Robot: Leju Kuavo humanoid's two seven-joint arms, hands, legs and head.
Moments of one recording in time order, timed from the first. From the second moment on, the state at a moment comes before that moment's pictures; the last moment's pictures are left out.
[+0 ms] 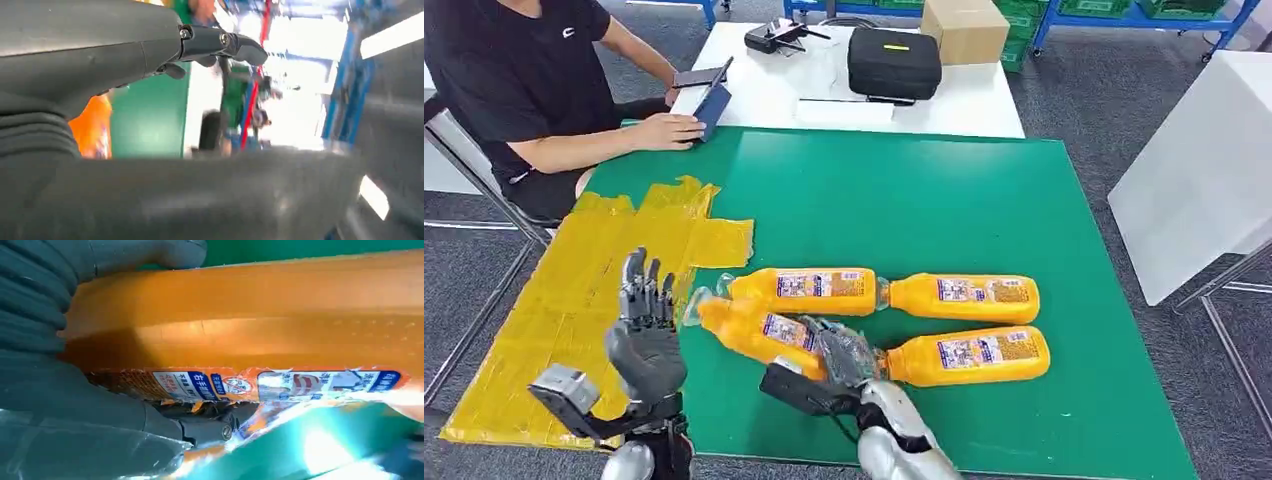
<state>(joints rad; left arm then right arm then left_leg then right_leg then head) 0.16 -0.34 -0.05 -1.67 -0.07 0.04 -0.56 -0.13 0.27 0.60 -1.06 0.80 -0.21 -0.11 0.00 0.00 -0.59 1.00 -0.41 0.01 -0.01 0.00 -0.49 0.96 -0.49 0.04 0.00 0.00</state>
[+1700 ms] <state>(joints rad) 0.21 -0.30 -0.11 -1.59 0.11 -0.32 -0.45 -0.10 0.25 0.73 -1.18 0.72 -0.09 -0.34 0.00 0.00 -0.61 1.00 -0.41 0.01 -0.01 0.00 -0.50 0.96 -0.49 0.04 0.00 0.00</state>
